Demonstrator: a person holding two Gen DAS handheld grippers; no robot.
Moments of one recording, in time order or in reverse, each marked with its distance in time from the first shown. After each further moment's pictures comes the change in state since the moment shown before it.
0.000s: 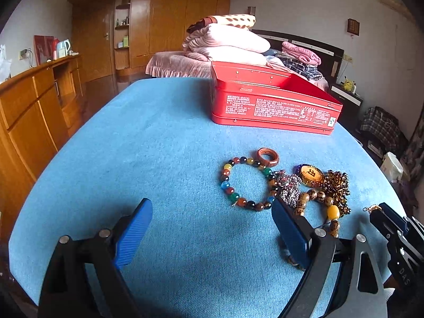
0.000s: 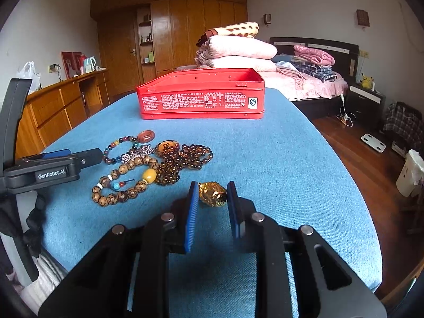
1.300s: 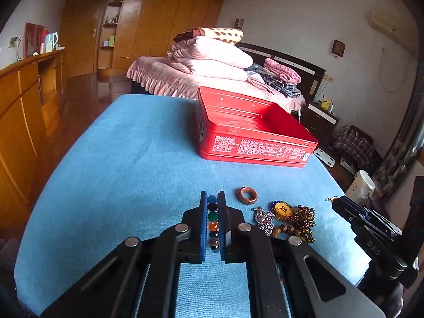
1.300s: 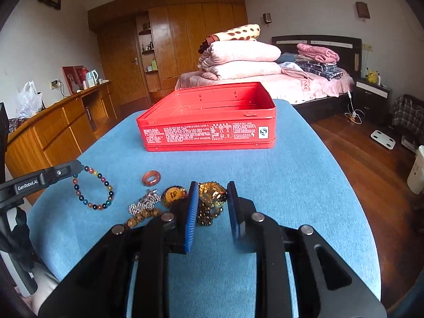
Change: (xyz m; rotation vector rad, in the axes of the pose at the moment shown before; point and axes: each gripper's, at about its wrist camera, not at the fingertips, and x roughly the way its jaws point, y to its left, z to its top) left arm -0.033 0.023 0.043 -0.048 -0.055 -0.173; right arm 0.018 -0.004 0.060 0.058 -0.017 0.062
